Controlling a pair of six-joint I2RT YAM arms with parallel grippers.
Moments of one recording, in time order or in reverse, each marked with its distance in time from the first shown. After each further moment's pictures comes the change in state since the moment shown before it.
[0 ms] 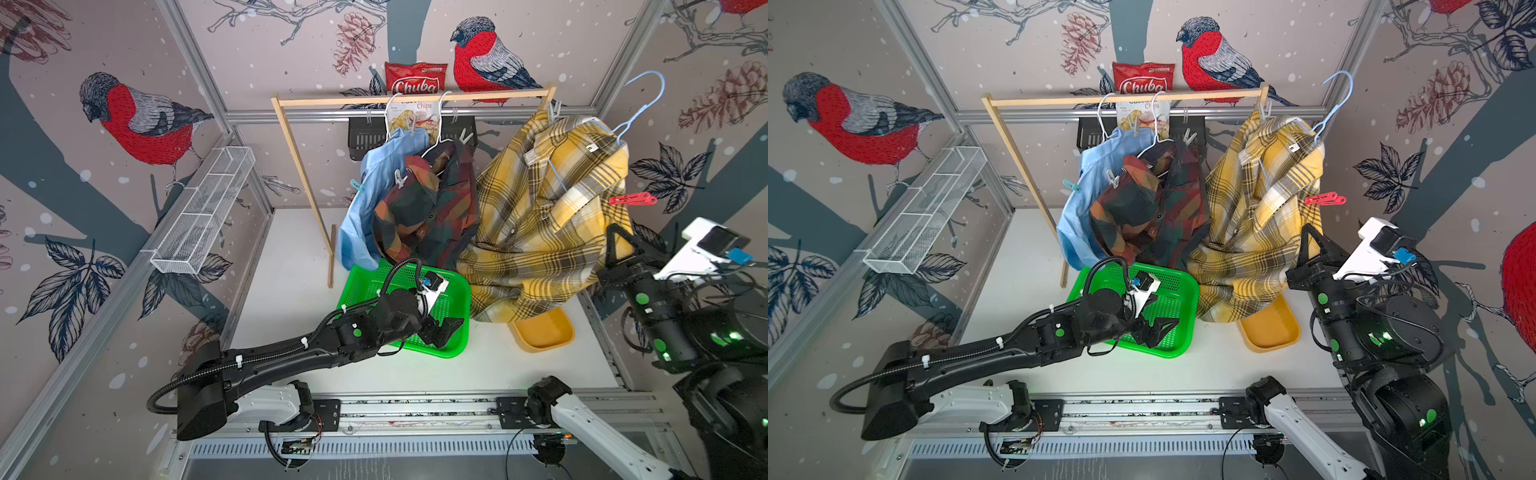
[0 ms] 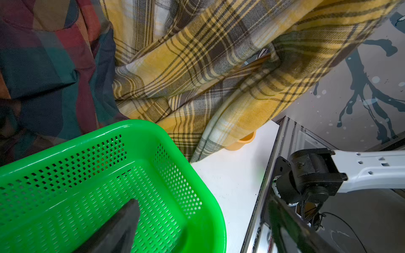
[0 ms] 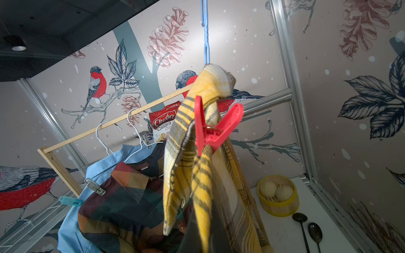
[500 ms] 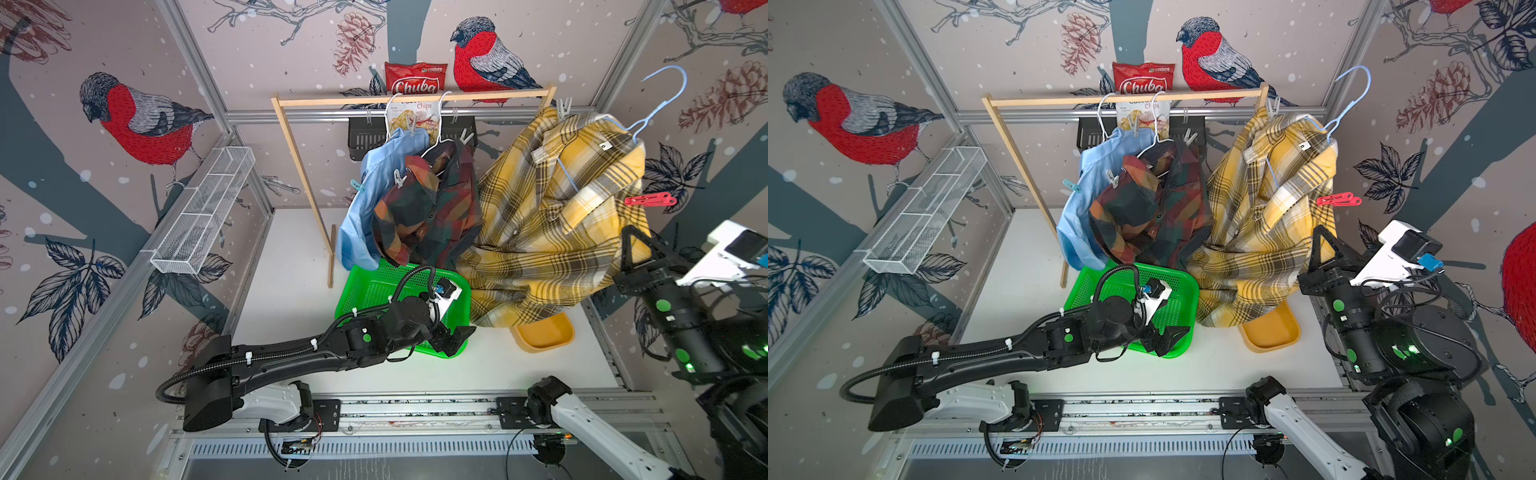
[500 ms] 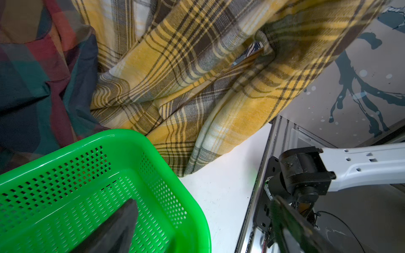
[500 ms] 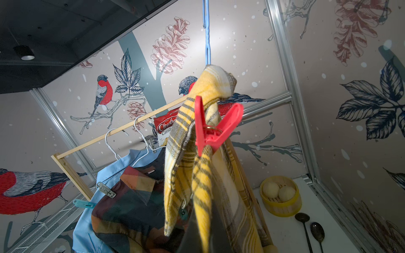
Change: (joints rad) left arm -0.101 0.055 0.024 0.042 -0.048 0.020; right arm 0.000 0.010 0.105 -0.069 -0.013 0.022
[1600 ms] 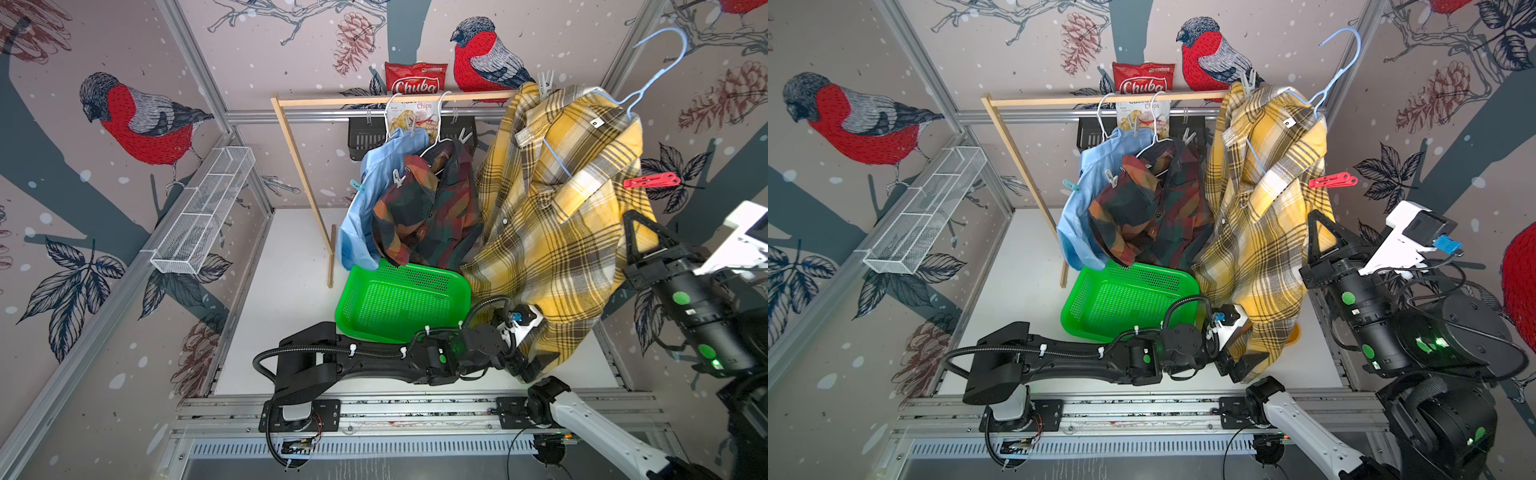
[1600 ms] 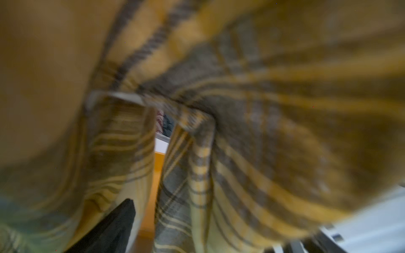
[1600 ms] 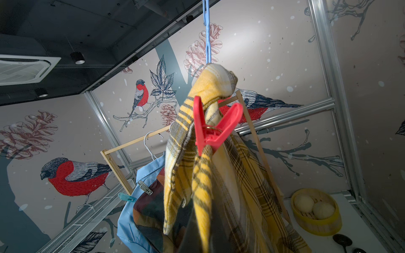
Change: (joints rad) left arm -0.184 0.542 0.359 0.440 -0.138 0.077; right arm -0.013 0.093 0.146 -0.025 -0.165 0.023
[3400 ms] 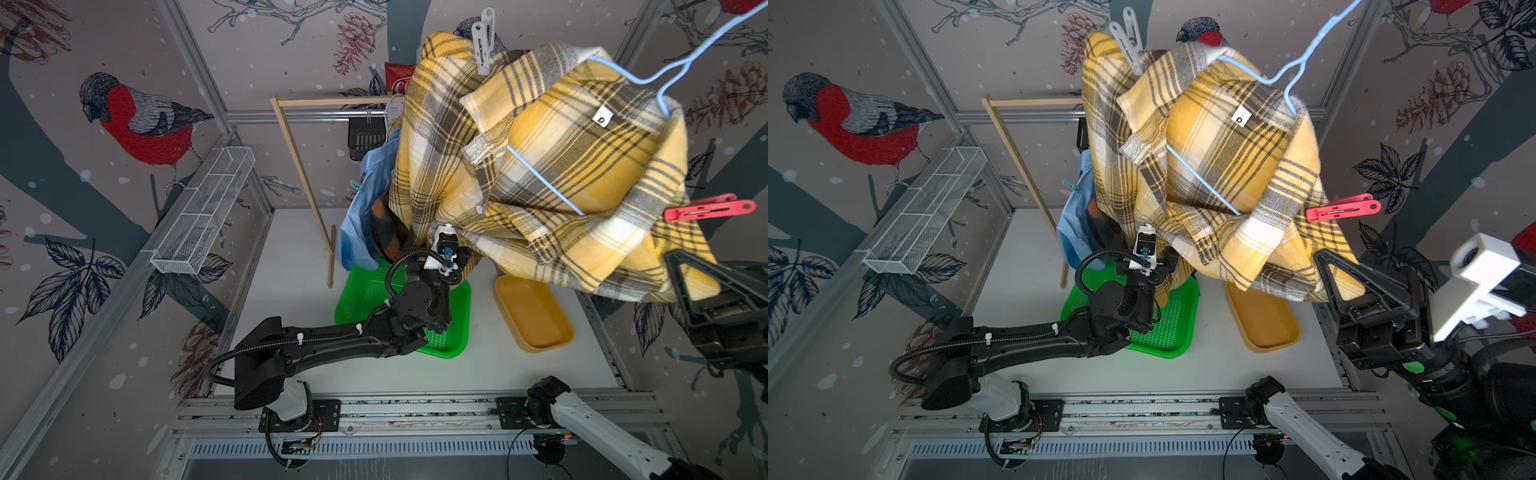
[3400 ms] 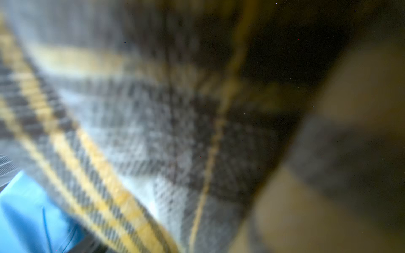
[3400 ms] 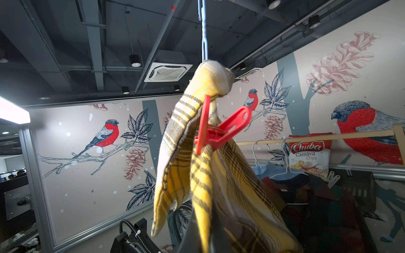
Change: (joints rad) left arm 0.175 -0.298 -0.133 0.369 -0.913 0.742; right arm 0.023 -0.030 0.126 0.089 -0.568 0.064
